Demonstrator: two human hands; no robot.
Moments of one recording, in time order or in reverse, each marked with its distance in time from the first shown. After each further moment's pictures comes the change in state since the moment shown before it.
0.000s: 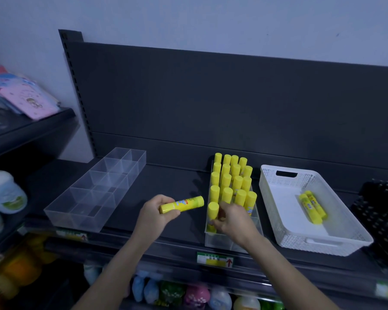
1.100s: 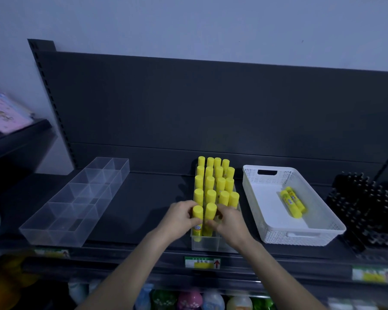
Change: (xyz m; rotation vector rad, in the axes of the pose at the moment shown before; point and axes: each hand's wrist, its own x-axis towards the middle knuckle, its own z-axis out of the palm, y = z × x) left_hand 0.017 0.035 0.065 0.370 -0.361 0.209; right_hand -0.015 0.010 -0.011 0.185 0.080 0.079
